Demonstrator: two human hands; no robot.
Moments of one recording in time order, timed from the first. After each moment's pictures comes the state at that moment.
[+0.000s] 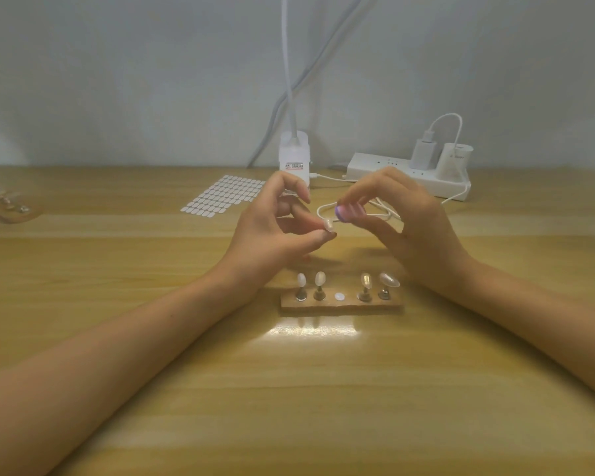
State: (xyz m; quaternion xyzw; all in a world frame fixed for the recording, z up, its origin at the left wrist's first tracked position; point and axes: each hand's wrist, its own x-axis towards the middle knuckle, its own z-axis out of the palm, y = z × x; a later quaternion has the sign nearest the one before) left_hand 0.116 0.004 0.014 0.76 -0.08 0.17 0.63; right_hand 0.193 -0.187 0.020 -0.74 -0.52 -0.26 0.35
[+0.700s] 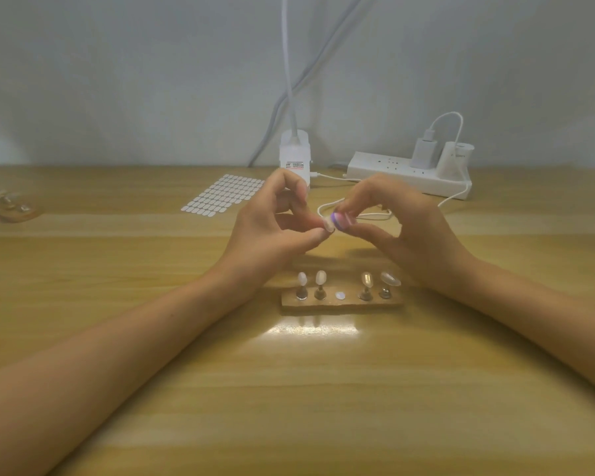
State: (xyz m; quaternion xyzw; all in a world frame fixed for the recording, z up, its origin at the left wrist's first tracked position) left_hand 0.115 0.004 0.016 0.78 -0.09 0.20 0.59; right_hand 0.192 -0.184 0.018 -0.73 -0.52 -0.22 0.39
